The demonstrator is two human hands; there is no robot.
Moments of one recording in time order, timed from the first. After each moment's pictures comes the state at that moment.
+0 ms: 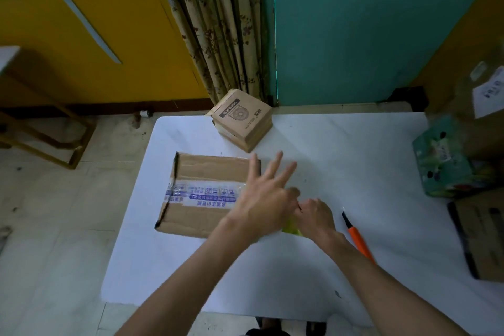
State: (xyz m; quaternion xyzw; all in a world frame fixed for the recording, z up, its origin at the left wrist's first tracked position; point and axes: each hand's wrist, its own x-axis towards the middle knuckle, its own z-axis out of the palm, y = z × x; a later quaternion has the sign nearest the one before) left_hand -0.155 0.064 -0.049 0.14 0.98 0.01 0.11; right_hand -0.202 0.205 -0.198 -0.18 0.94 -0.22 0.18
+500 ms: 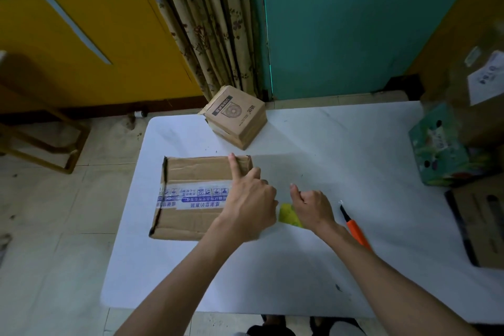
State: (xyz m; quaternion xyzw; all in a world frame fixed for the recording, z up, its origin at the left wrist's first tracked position) left_hand -0.156 0.057 -0.067 0.05 0.98 -0.06 0.15; right_hand -0.211 0.208 -0.212 -0.10 0.92 -0.35 0.16
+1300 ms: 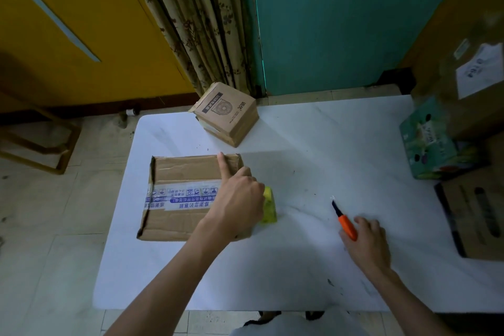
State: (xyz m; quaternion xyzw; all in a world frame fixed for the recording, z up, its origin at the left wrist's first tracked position) left_hand -0.159 0.057 -0.069 0.04 0.99 -0.03 0.16; right_hand -0.164 0.354 -0.268 0.06 0.96 -0.18 0.18
